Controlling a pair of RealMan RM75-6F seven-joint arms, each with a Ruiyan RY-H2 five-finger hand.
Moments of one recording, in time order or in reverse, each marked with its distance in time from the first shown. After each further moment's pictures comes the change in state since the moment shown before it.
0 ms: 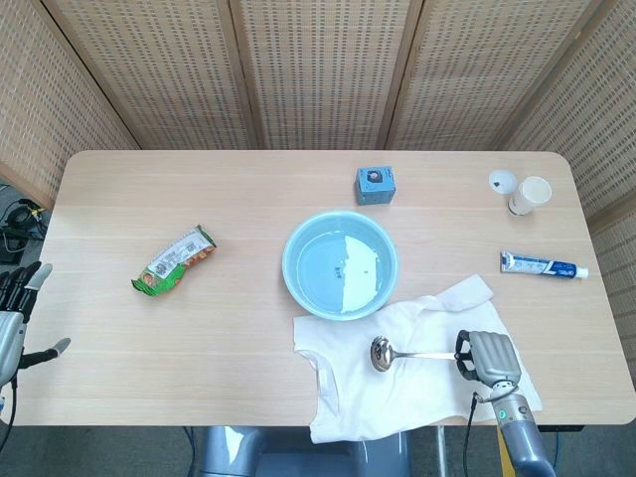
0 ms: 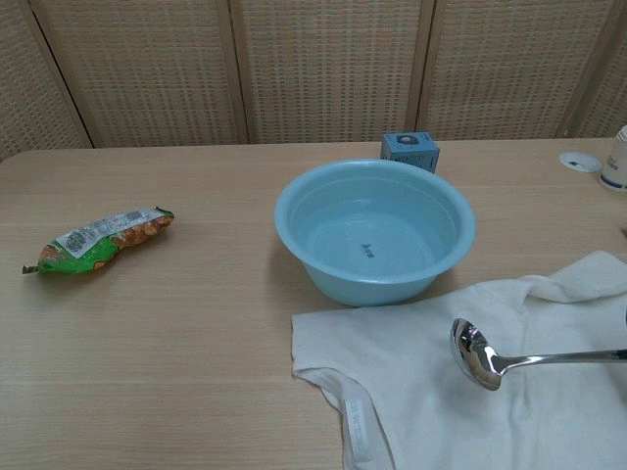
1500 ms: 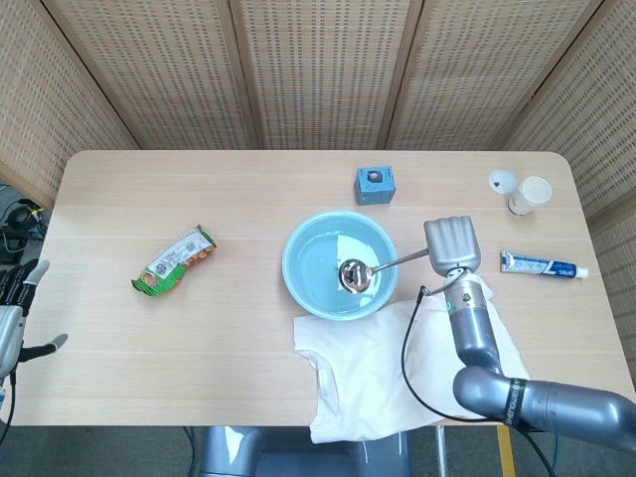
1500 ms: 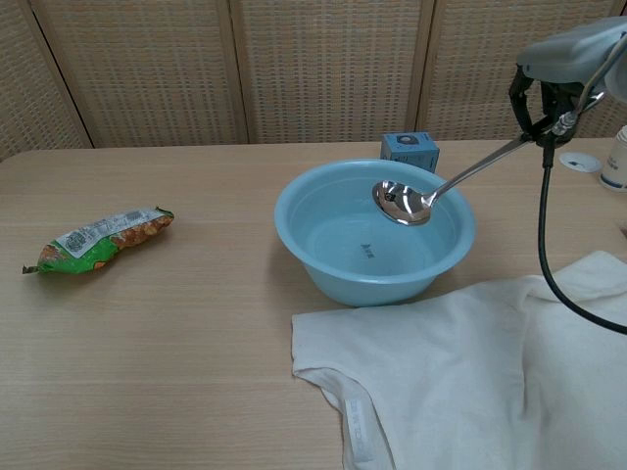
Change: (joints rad) left arm -0.023 -0.020 -0.020 0.045 -0.071 -0.062 0.009; right arm 0.621 0.066 0.267 -0.096 0.640 0.090 -0.708
